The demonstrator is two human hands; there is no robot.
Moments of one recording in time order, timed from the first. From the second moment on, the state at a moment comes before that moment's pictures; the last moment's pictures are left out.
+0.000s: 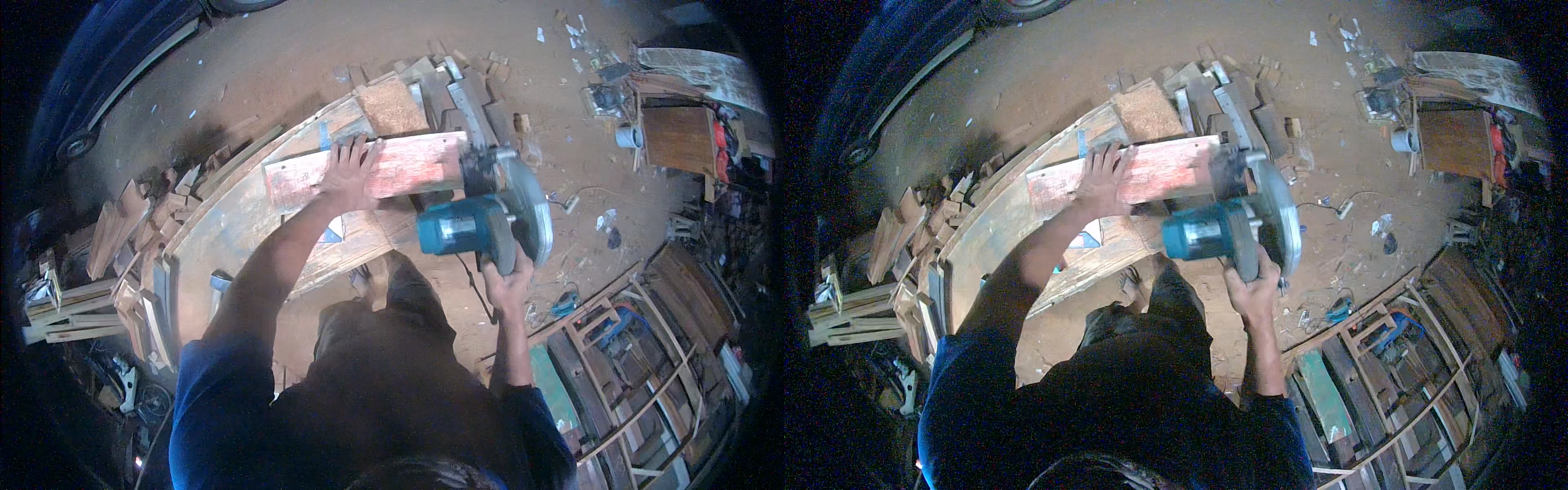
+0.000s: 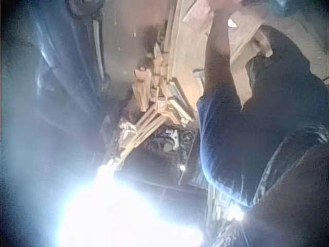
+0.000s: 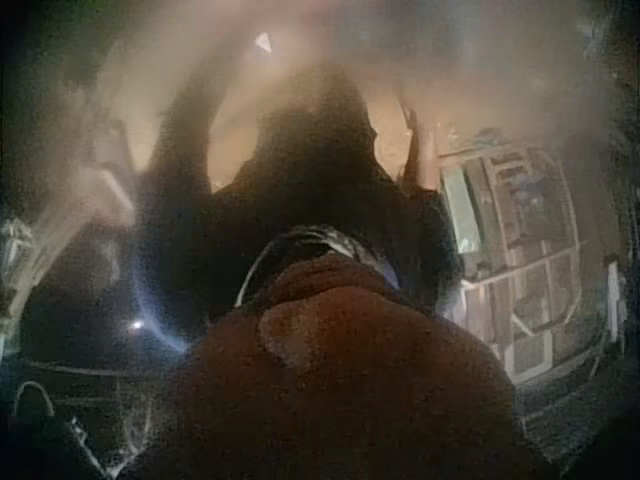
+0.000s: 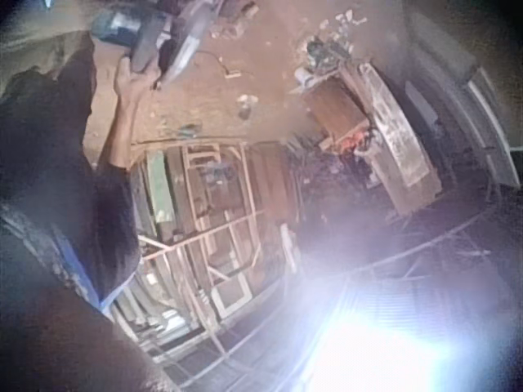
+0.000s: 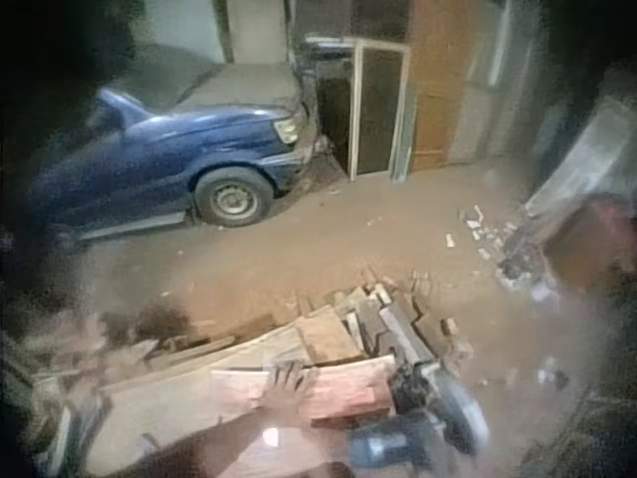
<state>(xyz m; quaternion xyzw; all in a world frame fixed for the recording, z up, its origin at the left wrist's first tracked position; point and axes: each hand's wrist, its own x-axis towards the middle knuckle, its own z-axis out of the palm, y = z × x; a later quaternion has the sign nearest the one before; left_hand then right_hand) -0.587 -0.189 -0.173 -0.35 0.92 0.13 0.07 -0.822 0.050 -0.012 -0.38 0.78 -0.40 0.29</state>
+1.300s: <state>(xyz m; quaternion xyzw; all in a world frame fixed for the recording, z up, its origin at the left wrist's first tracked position) 0.014 0.317 0.030 -0.76 0.42 0.23 -0.43 -0.547 -0.050 -0.131 -0.78 0.55 0.30 0.03</state>
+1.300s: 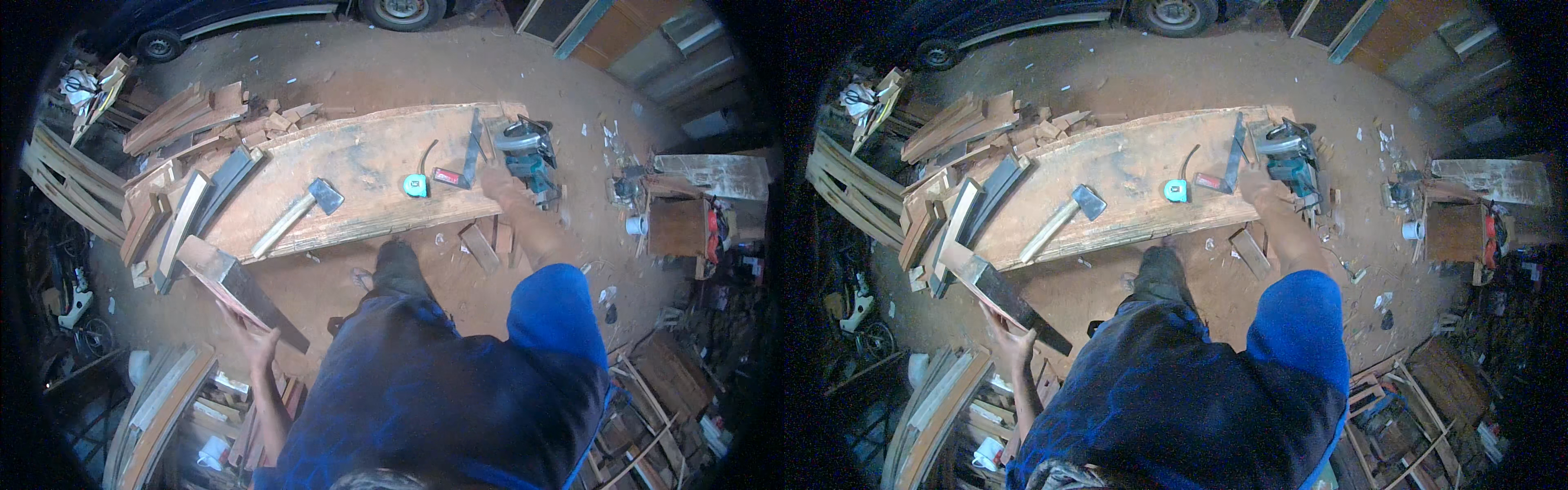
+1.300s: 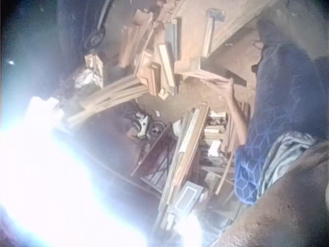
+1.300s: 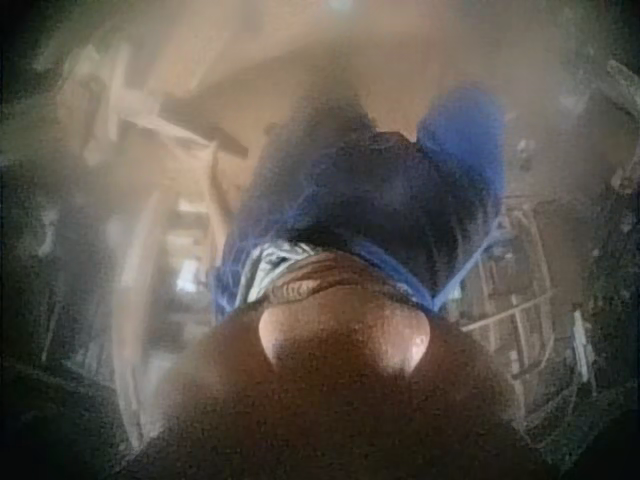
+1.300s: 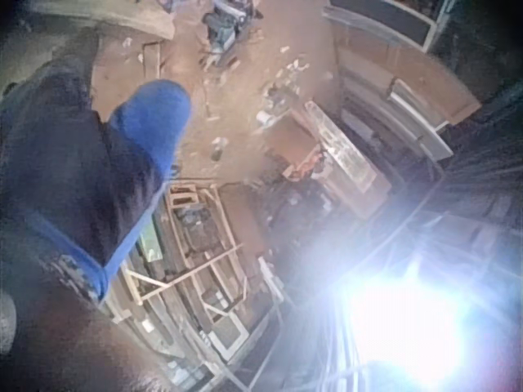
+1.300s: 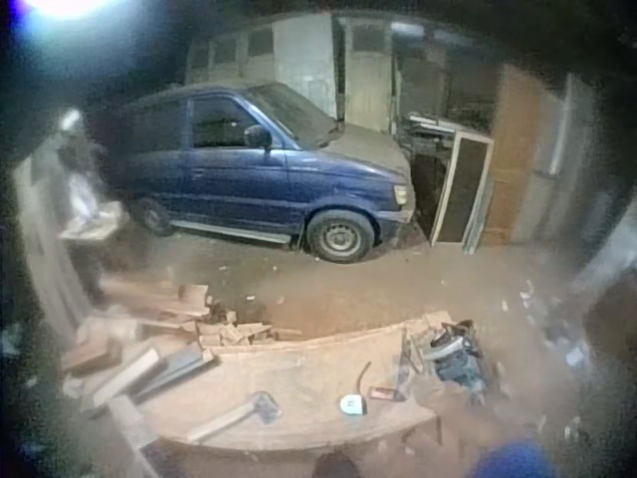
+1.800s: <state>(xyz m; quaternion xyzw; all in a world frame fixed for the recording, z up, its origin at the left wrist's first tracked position) 0.119 0.367 -0.044 -0.83 0.38 0.21 -0.35 -0.505 -0.116 -0.238 -0.54 0.82 0.15 0.14</state>
